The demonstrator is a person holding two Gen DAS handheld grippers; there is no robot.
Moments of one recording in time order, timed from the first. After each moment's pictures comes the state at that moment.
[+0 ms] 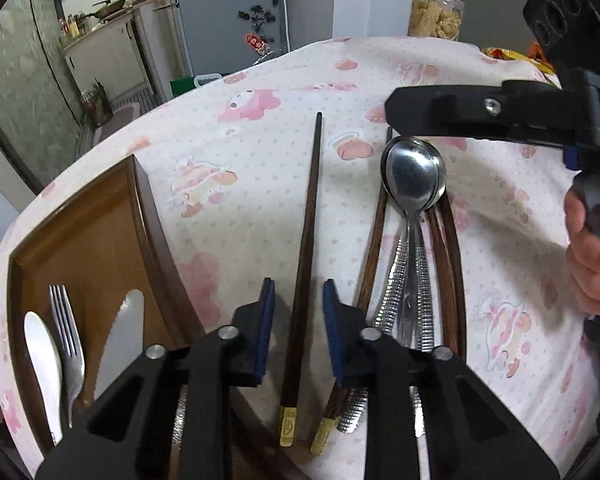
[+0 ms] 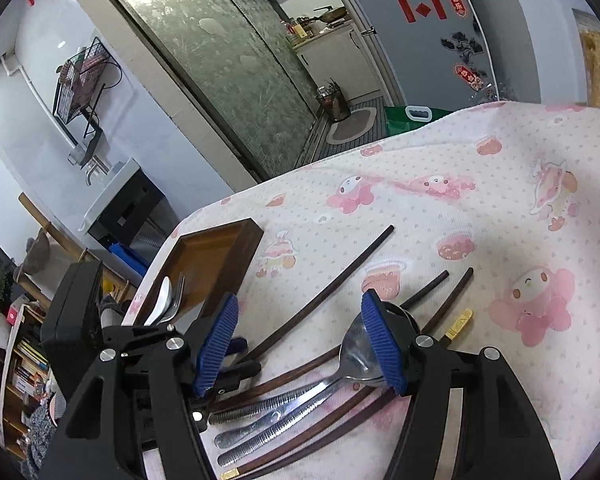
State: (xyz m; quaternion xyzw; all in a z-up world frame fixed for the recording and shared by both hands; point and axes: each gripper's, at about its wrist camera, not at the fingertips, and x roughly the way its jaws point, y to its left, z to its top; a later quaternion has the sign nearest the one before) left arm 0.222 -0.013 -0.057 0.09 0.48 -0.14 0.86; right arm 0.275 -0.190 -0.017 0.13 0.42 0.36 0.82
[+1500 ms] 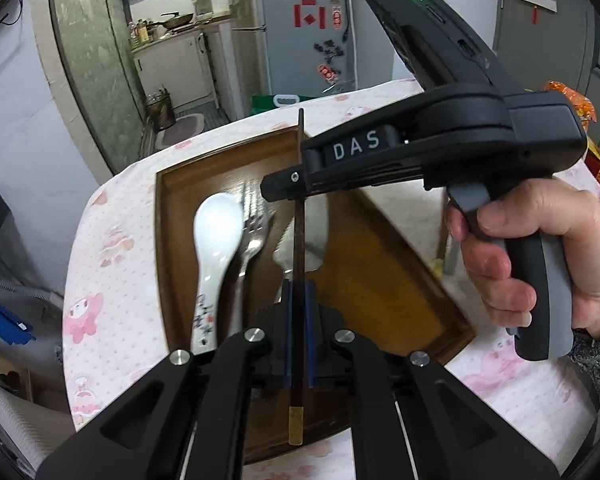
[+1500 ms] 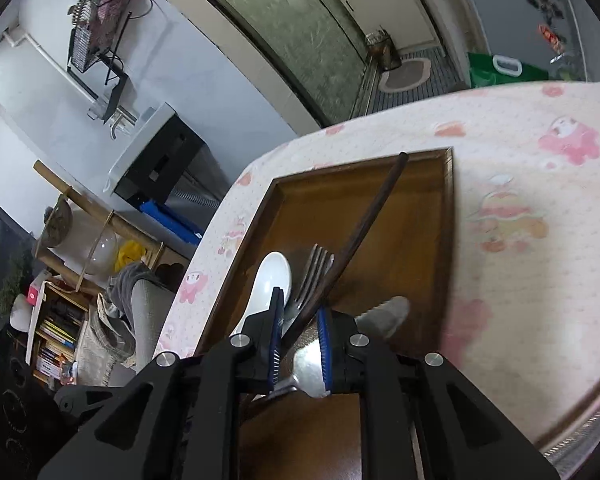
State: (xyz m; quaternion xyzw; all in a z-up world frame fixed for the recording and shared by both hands) left arm 0.118 0.091 -0.017 0.07 0.42 -0.05 0.90; right arm 0.246 0.010 -0.029 0.12 0.49 0.42 0.76
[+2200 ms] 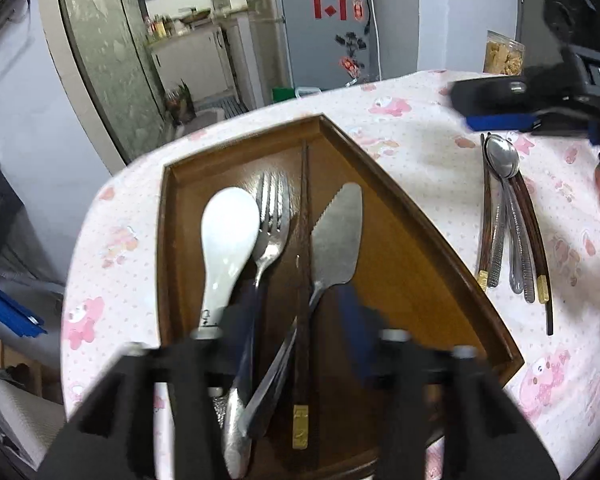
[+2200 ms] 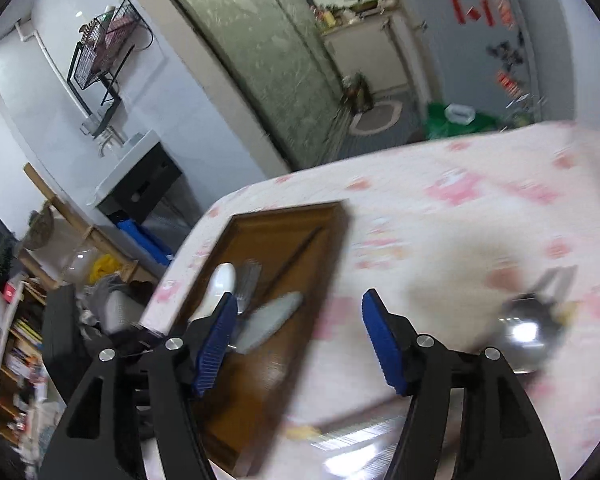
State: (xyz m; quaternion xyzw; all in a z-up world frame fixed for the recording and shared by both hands) left arm 0.133 0.087 -0.033 0.08 0.42 0.00 0.91; right arm 0.233 -0.105 0.018 0.09 0.42 0.37 0.83
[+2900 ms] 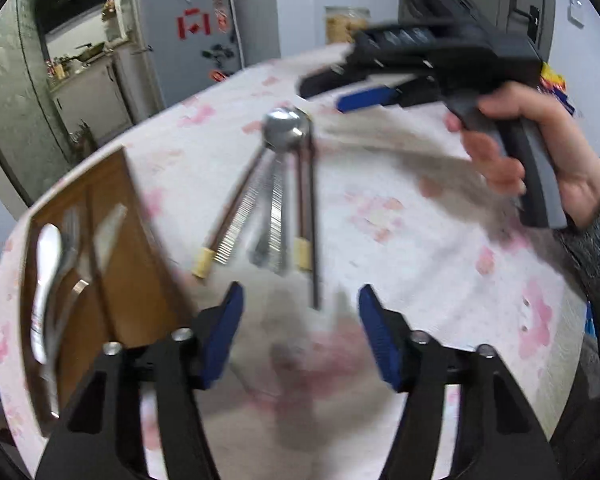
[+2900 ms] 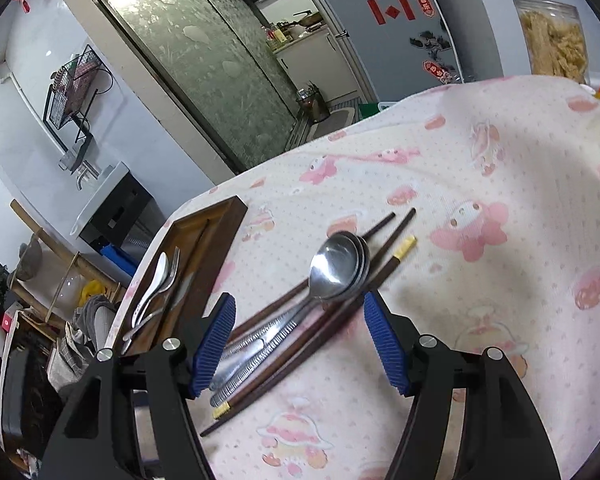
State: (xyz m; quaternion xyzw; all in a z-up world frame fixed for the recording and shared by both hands) left arm 0.073 -0.054 -0.043 0.11 0.42 -0.19 0.88; right arm 0.220 -0.237 -0.020 0.14 0.42 0.32 0.83
